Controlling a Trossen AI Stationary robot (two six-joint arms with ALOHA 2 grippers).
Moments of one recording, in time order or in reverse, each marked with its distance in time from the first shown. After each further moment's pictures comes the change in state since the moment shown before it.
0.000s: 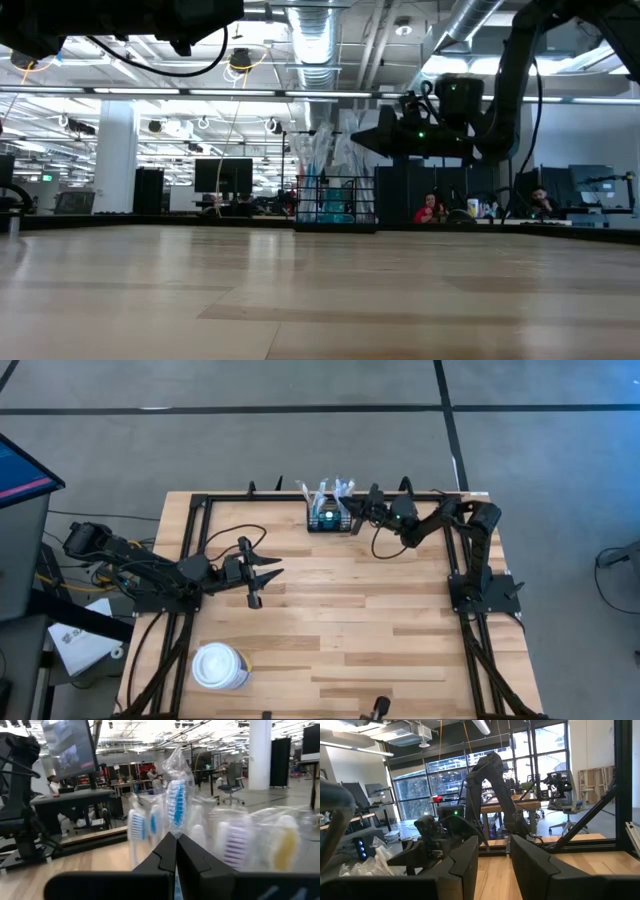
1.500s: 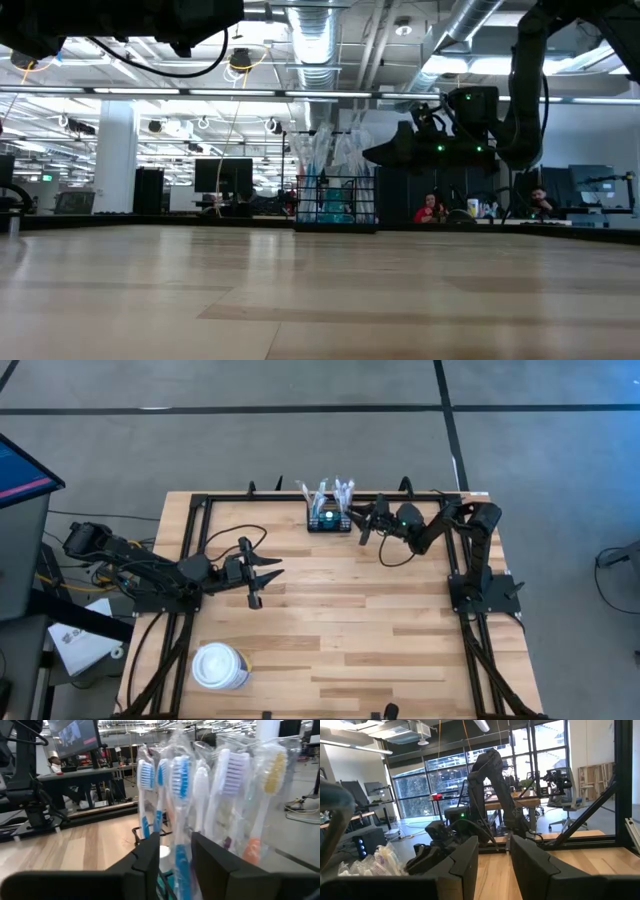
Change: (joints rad) left arm 0.000 0.000 0.000 -0.015 0.000 0.000; right arm -0.003 0.000 -0.136 0.039 -0.038 -0.028
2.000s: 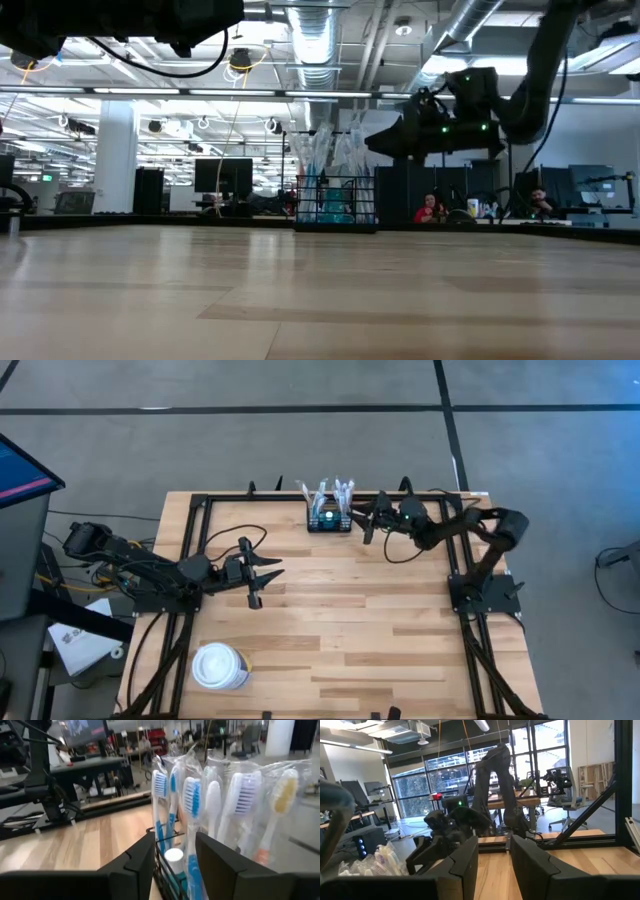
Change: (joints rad) left arm 0.000 0.000 0.000 -0.003 0.000 0.000; right arm -0.002 -0.196 0.000 -0.270 -0.056 0.000
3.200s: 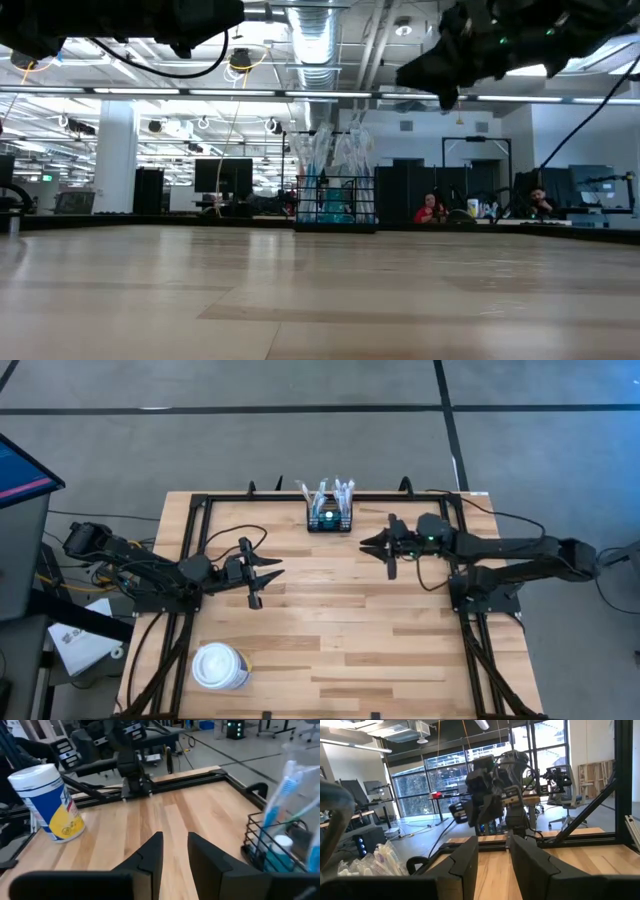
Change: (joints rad) left arm 0.000 0.000 0.000 -0.008 0.000 0.000; right arm 0.352 -0.675 0.000 -0.865 0.115 -0.001
